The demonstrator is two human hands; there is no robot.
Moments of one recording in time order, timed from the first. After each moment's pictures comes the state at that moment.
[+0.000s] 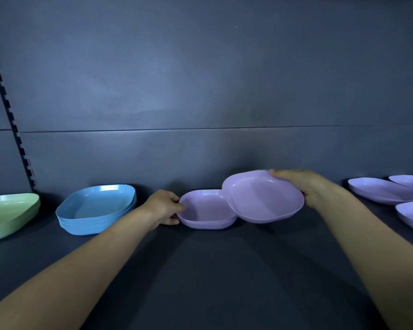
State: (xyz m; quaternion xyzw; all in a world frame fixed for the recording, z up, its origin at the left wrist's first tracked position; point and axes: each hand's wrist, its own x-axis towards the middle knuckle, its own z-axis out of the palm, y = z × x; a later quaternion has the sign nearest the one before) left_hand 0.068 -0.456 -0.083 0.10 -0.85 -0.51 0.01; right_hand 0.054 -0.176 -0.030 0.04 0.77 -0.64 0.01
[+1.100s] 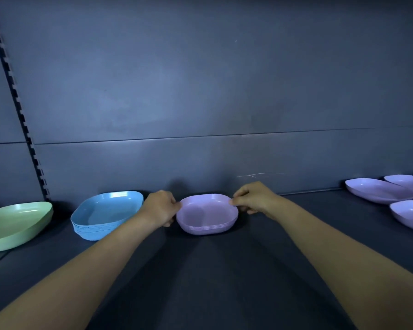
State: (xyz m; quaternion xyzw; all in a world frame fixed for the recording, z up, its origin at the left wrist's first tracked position) left_hand 0.091 -0.471 -0.062 0.07 -0.94 -0.31 0.07; right_hand 0.046 -0.249 -0.060 -0.07 0.89 -0.45 0.04
